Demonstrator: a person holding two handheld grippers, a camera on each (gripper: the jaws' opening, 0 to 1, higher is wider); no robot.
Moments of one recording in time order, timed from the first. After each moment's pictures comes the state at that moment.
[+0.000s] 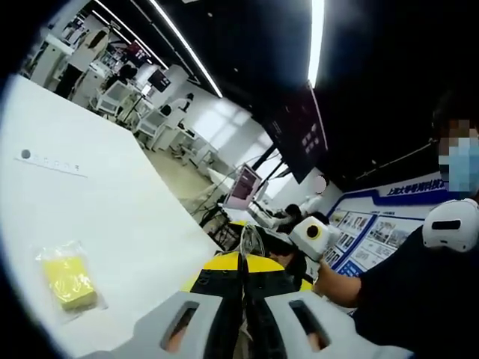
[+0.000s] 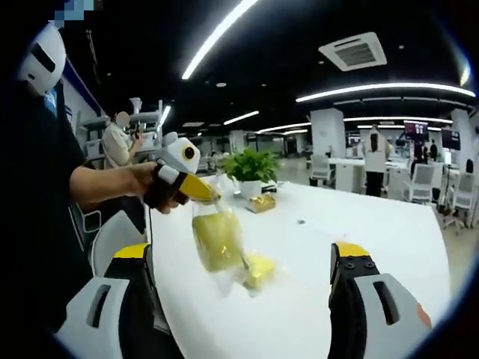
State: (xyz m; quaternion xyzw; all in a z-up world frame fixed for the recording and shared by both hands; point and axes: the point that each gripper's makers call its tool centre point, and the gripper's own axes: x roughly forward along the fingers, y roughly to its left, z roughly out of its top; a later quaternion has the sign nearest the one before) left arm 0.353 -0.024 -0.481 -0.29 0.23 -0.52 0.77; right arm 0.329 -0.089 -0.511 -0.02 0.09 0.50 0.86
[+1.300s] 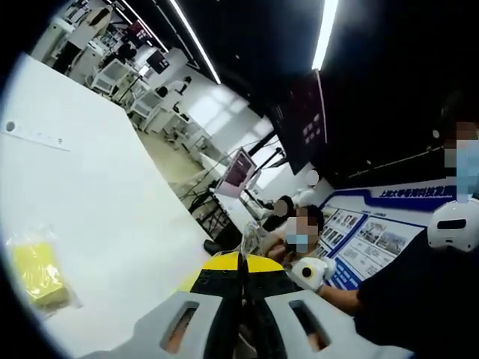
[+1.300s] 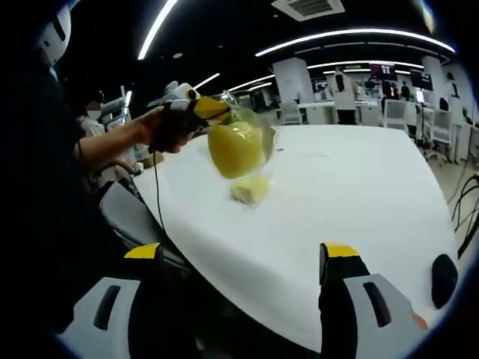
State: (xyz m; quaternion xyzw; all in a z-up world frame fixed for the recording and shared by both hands) left arm 0.356 -0.076 -0.514 -0.31 0.27 -0.55 0.73; right arm 0.249 -0.160 -0.617 0.02 0.24 0.42 0.88
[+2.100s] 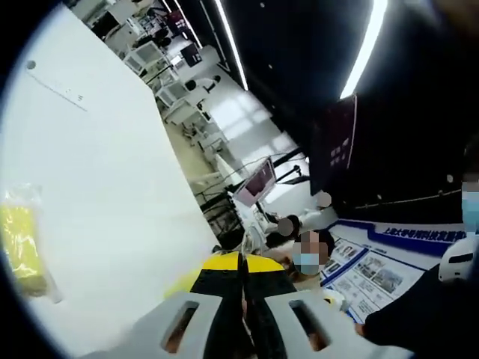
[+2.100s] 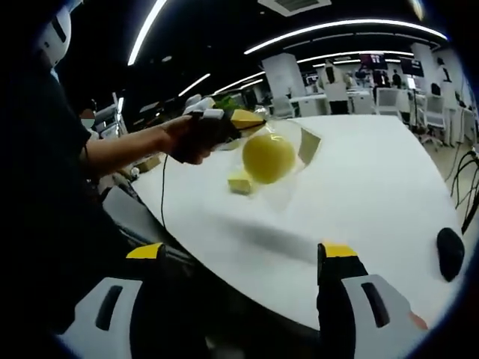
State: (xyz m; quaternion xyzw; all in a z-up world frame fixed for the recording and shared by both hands) left arm 0.412 -0.095 -0.570 -0.40 0.31 -0.48 0.72; right arm 0.231 -0.166 -0.638 0.06 0.26 0.39 0.88
